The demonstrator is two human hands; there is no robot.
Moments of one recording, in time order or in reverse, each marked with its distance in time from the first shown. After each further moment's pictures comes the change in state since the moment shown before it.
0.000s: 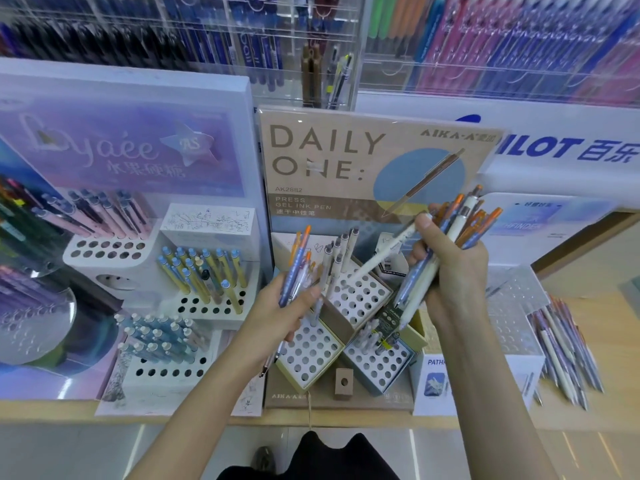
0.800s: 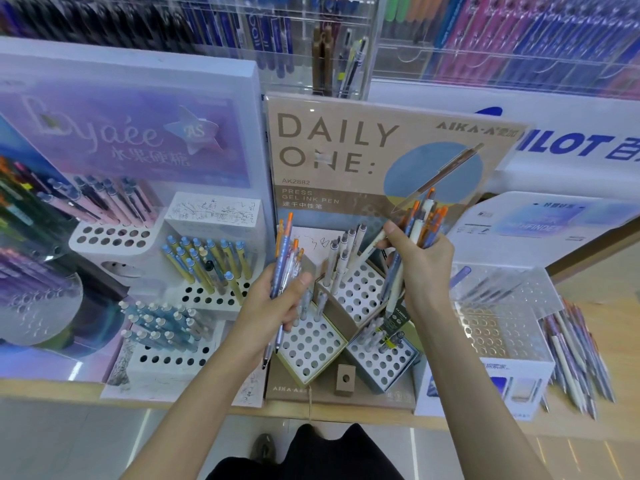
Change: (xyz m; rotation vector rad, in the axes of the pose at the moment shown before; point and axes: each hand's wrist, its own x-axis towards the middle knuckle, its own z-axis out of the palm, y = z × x) left_hand -0.003 0.004 -0.002 -0.148 0.112 -0.012; right_hand 0.021 0.047 0.002 -0.339 -0.056 -0.053
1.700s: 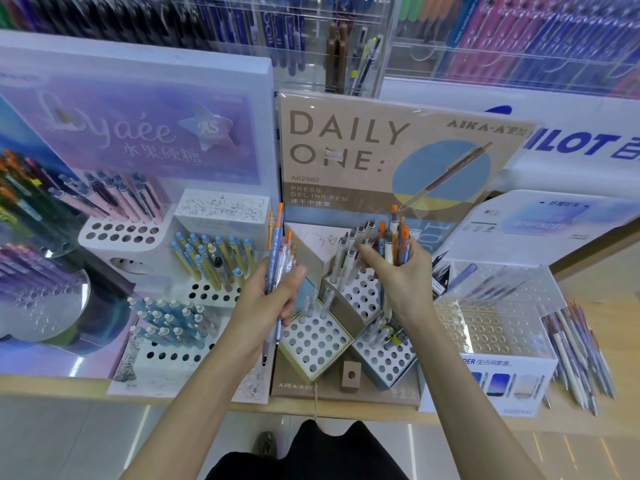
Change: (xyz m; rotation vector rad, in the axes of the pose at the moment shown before) left_hand -0.007 0.005 -0.014 -0.075 0.018 0.033; right_hand -0.021 0.018 0.010 -0.199 -0.157 -0.044
